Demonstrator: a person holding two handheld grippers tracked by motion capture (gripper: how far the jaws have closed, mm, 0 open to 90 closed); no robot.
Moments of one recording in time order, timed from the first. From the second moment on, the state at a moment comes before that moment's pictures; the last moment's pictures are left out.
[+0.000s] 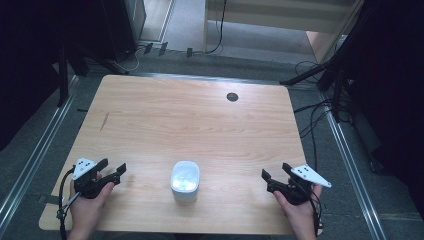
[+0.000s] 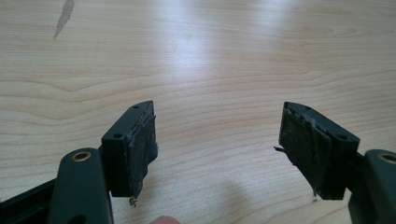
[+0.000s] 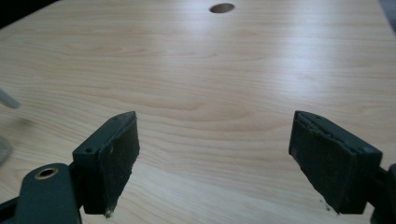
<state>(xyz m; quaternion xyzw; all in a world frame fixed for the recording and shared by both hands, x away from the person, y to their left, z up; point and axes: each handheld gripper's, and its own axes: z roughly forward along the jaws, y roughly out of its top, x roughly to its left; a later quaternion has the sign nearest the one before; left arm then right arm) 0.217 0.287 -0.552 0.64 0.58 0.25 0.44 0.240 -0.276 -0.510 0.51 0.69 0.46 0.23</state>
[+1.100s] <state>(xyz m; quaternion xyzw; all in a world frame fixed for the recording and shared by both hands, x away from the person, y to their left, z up) 0.217 0.287 -0.552 0.64 0.58 0.25 0.43 0.220 -0.352 -0.547 0.58 0.64 0.44 0.25</state>
